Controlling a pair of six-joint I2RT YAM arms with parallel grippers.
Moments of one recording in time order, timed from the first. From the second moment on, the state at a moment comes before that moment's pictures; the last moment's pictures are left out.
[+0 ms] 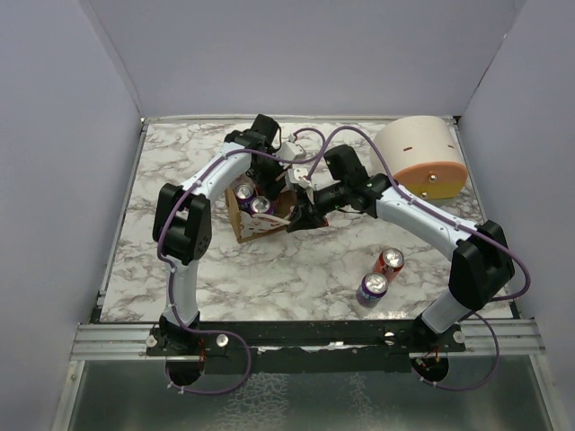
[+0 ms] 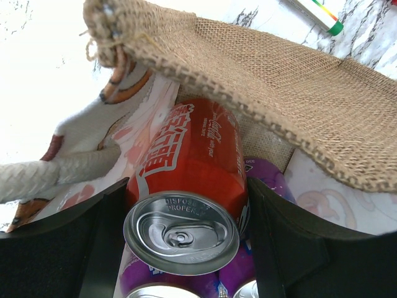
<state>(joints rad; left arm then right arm) -0.42 2.04 1.79 -0.91 0.21 0.51 0.66 1.61 1.26 -0.39 -0.98 -0.56</state>
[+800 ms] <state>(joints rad) -0.43 2.05 1.79 -0.90 0.20 0.51 0.66 1.59 1.26 -0.39 -0.98 -0.56</state>
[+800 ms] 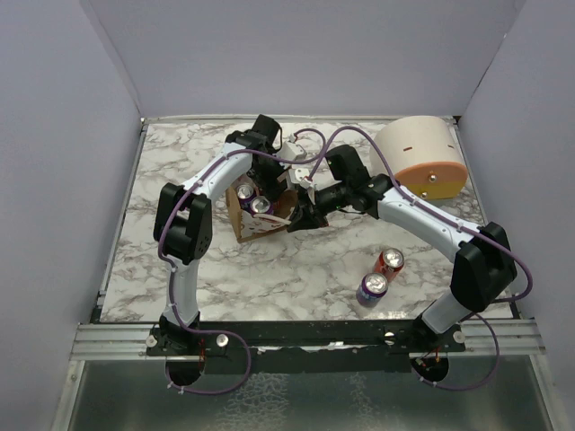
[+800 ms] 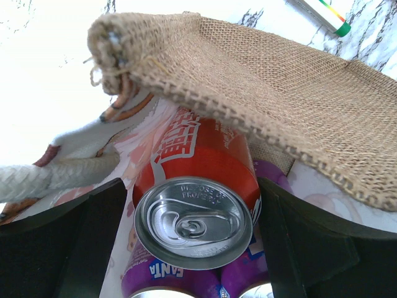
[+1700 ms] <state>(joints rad) -0.42 1.94 1.88 -0.94 0.22 0.53 0.66 1.57 1.27 -0.42 -0.98 -0.56</state>
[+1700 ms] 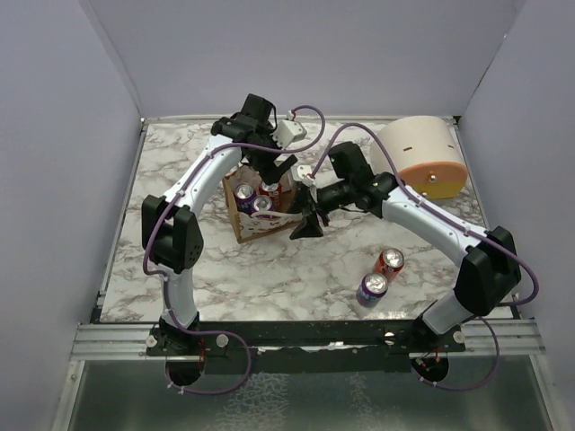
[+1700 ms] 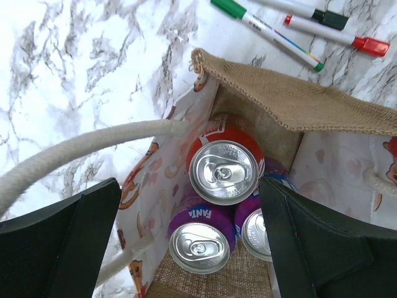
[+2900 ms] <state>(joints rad) -0.21 1.50 1.76 -0.82 0.38 0.42 0.61 1.67 1.54 -0.39 -0.48 -0.21</state>
